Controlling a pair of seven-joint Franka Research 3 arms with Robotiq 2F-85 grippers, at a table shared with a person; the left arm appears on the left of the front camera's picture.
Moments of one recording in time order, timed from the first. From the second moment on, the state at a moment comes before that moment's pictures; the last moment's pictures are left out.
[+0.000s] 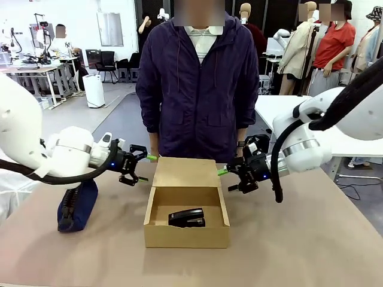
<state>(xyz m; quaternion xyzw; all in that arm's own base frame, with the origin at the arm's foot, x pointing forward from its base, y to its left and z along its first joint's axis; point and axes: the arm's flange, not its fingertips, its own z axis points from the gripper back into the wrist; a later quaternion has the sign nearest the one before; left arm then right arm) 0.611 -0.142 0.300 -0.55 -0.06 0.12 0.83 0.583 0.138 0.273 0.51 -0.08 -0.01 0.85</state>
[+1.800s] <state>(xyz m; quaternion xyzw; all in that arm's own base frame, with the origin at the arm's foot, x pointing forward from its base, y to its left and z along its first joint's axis) 0.614 -0.163 0.312 -0.63 -0.05 -0.02 0.78 0.599 0.151 0.290 0.63 -0.17 0.03 0.76</state>
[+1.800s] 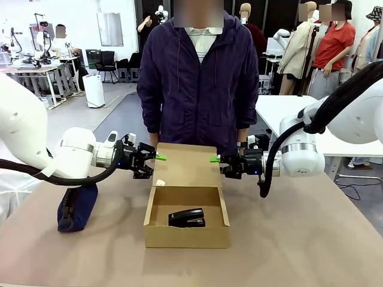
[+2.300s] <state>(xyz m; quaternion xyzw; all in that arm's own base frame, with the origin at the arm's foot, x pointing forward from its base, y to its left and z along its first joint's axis) 0.583 -0.162 0.368 -0.62 -0.04 -0.10 0.78 0.567 0.153 0.331 0.62 -0.20 0.08 0.75</state>
